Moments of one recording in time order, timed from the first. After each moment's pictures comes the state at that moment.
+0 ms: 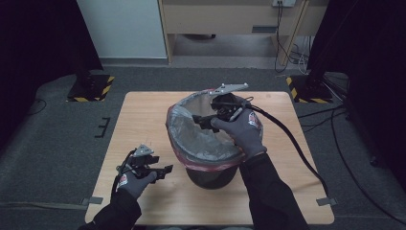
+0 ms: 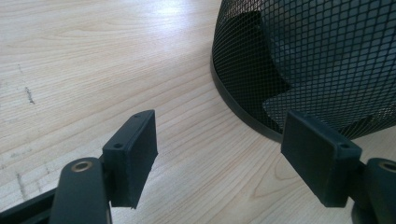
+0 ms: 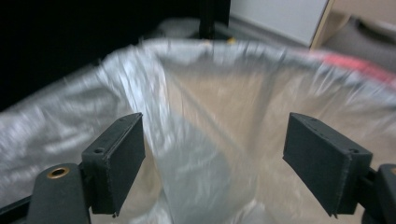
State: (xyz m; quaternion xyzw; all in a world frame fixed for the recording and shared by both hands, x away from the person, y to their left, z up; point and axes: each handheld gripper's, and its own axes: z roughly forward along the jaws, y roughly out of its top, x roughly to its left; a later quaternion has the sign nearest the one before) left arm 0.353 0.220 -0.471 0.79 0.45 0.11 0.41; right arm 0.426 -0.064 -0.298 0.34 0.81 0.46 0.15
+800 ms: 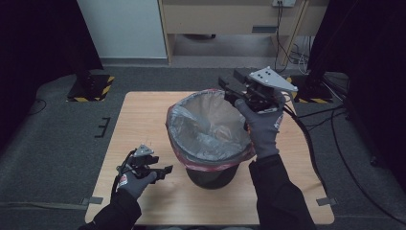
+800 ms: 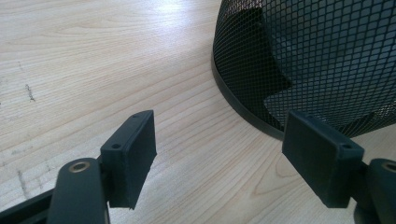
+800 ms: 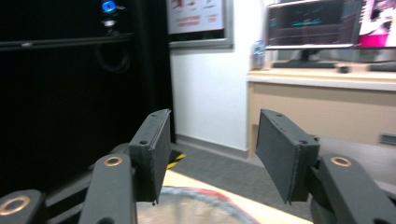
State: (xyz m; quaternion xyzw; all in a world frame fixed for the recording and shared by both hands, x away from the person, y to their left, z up) left arm 0.352 0.220 -0.471 0.79 0.45 0.11 0.40; right arm 0.407 -0.117 -0.249 0.37 0.62 0.62 0.31
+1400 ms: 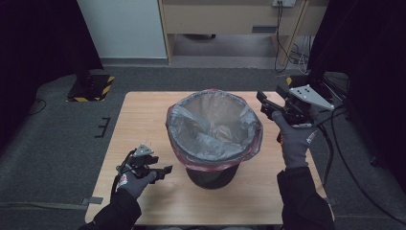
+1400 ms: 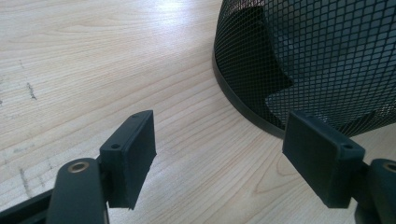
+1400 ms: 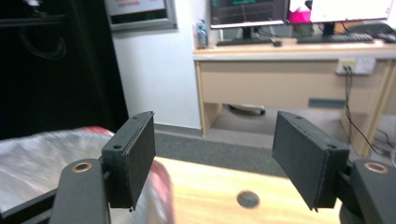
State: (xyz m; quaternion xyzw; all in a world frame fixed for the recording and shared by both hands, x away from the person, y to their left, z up) left arm 0.353 0.221 -0.471 0.79 0.45 0.10 0.40; right arm 0.404 -0.210 -0.299 0.46 0.60 0.56 0.34
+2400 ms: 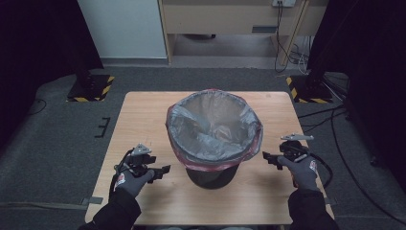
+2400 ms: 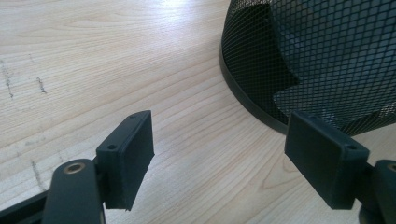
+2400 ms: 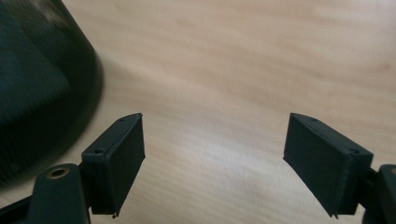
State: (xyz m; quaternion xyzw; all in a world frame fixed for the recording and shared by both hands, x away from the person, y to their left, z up) left arm 0.357 0.229 -0.473 0.79 0.46 0.11 0.40; right arm 0.401 -0.271 -0.475 0.52 0.77 0.33 0.16
